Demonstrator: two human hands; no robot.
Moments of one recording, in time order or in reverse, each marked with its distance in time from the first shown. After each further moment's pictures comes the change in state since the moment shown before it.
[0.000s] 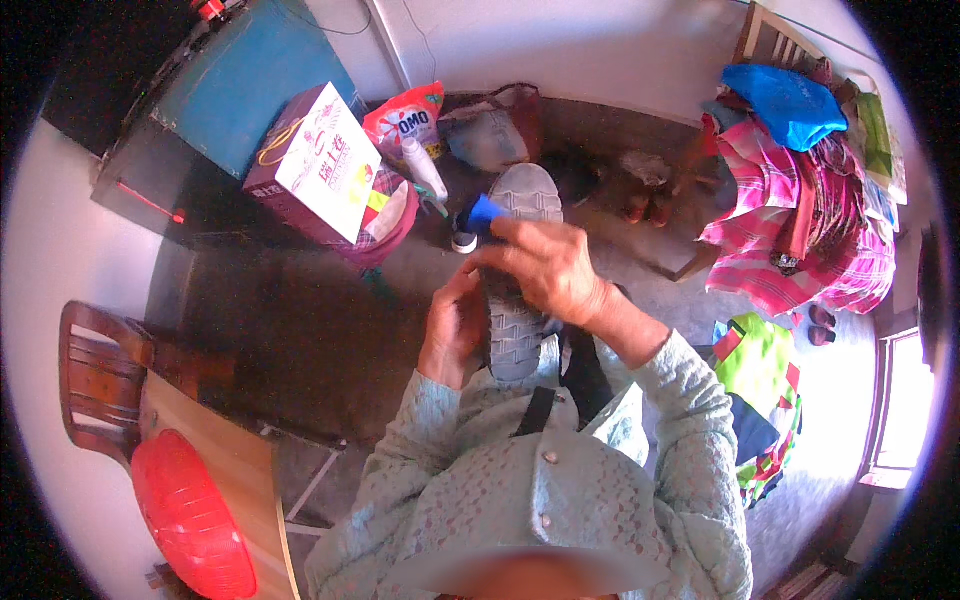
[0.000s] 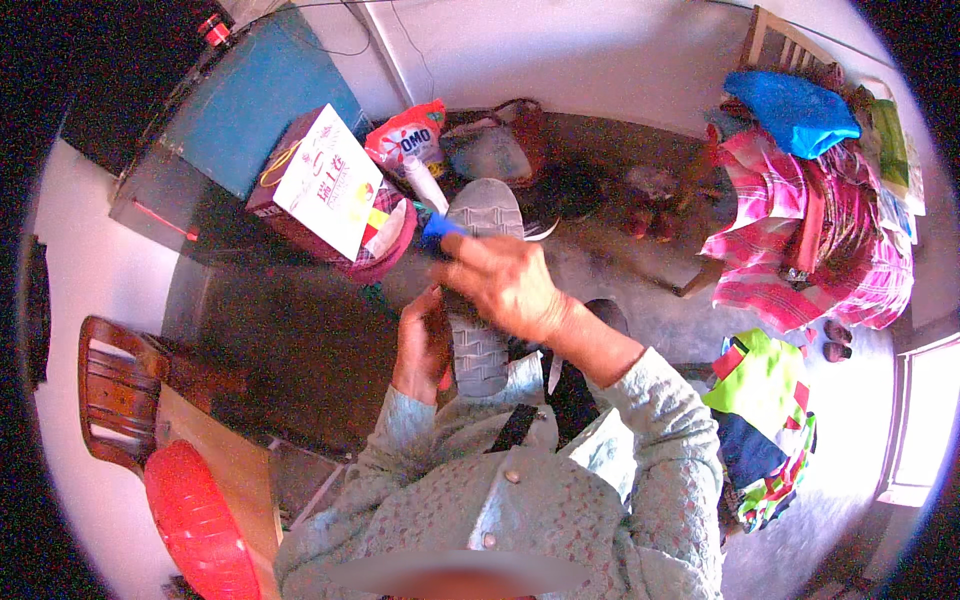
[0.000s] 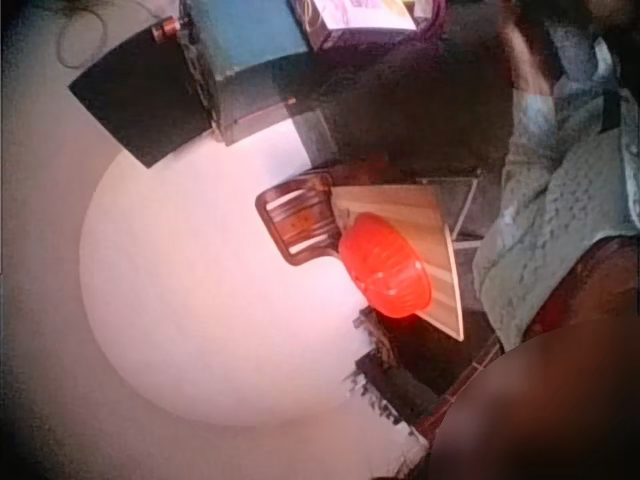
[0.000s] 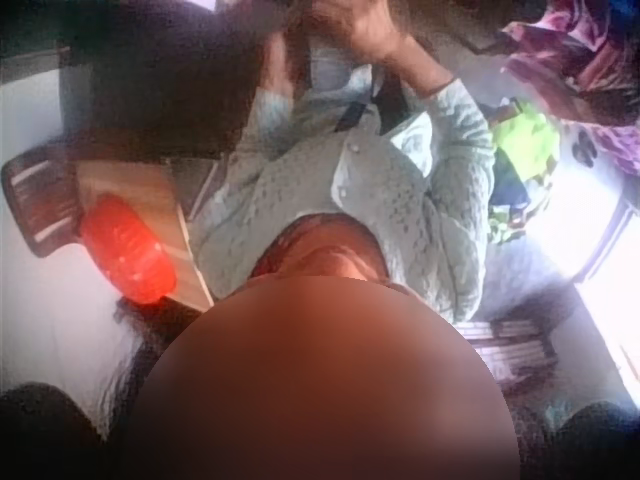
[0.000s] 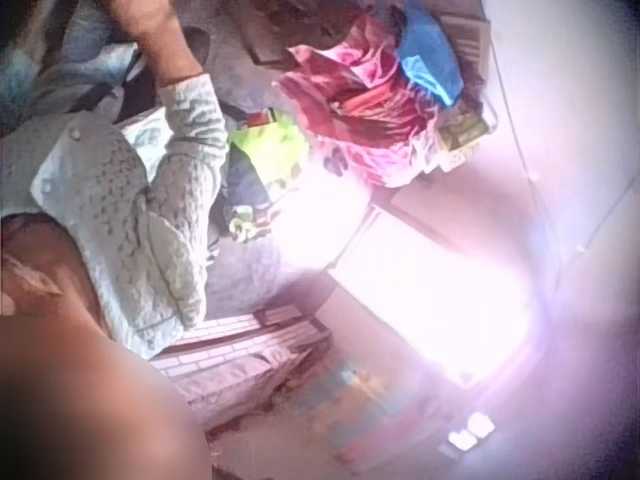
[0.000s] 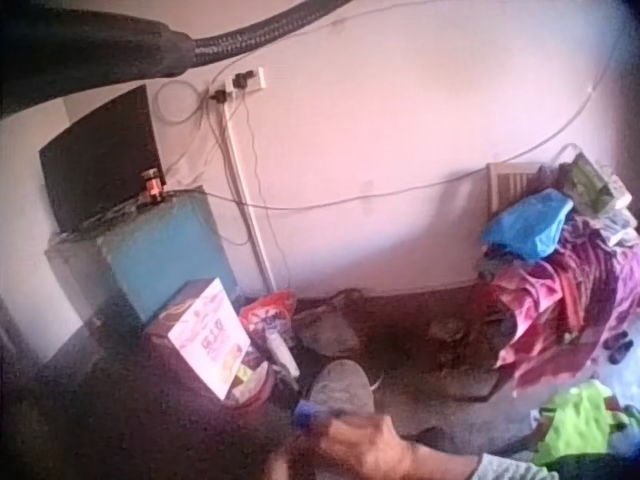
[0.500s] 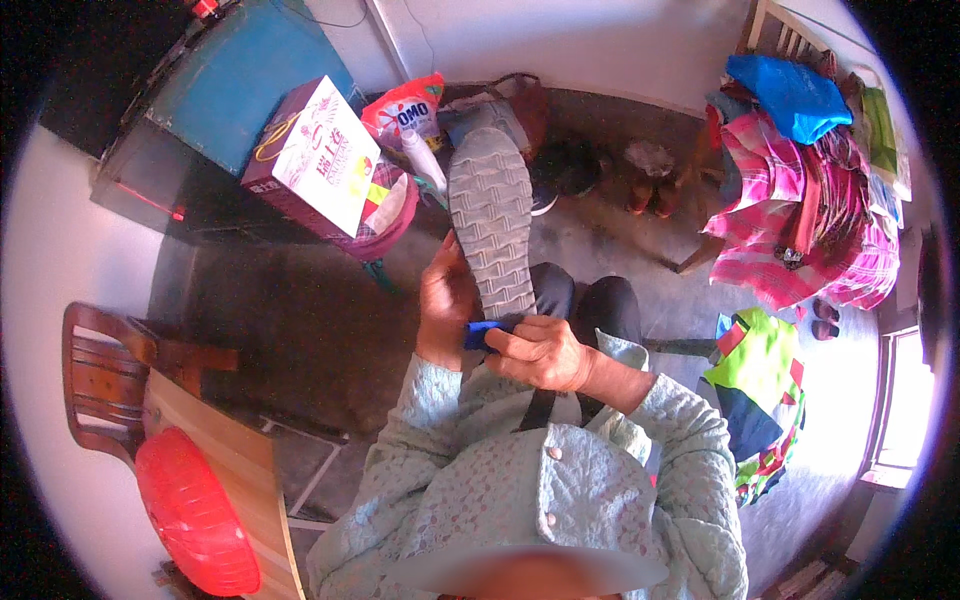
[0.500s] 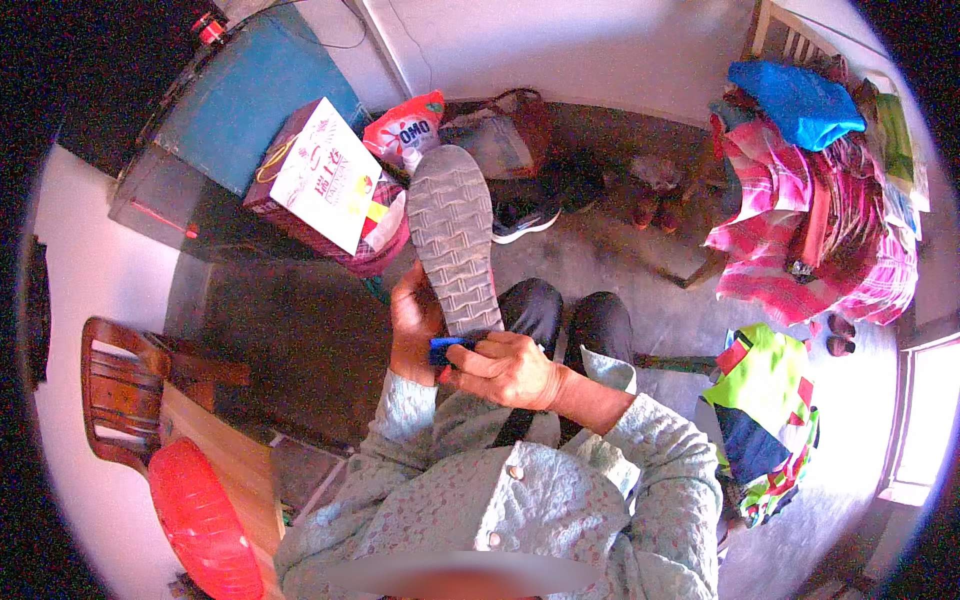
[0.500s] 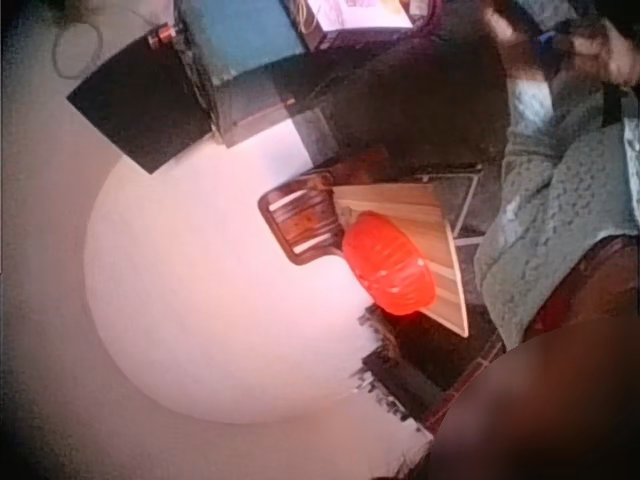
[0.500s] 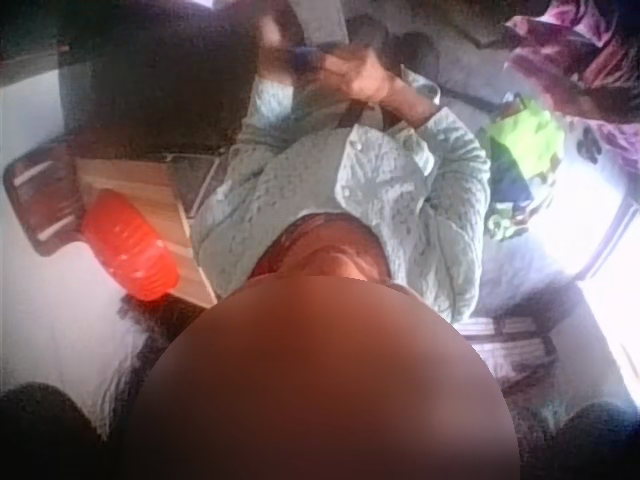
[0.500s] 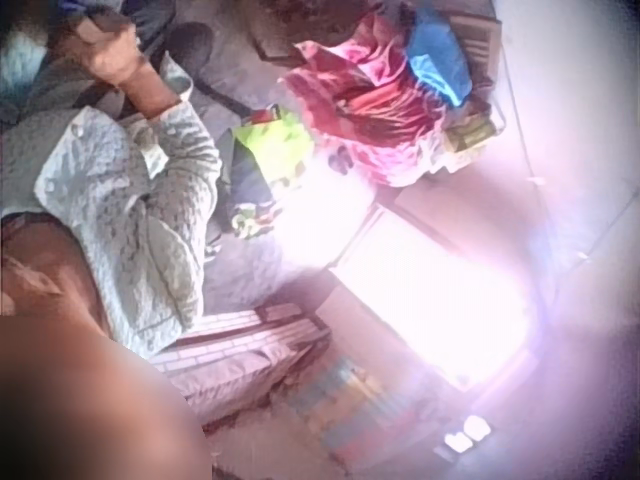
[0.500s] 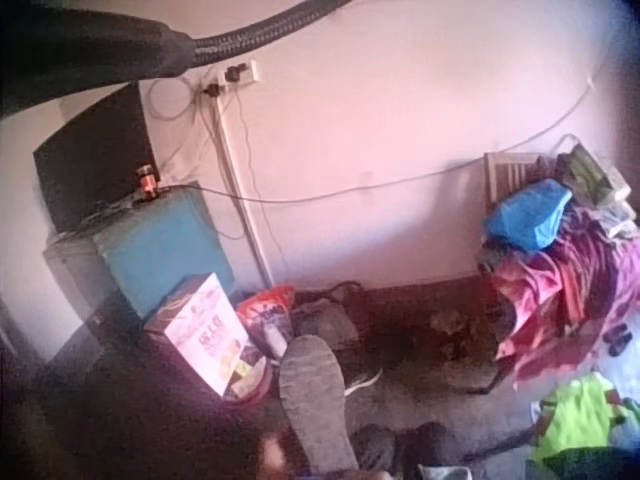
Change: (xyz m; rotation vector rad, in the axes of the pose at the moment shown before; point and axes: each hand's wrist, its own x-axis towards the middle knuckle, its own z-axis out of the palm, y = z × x) left_hand 0.033 0.000 -0.034 -0.196 -0.067 0.045; right_hand -0.067 -0.050 0.021 0.118 -0.089 -0.194
